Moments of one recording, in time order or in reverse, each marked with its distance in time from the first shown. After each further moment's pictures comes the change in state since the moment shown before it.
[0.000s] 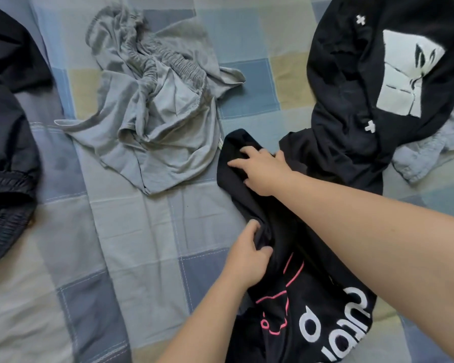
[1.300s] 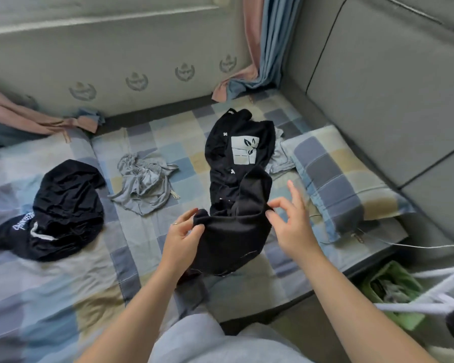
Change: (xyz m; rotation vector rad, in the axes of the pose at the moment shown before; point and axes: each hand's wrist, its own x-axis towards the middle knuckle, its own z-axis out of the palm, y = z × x) left_hand -0.495 0.233 0.163 0.101 0.280 0.420; right_hand -0.744 0.038 -0.074 1.163 0.916 0.184
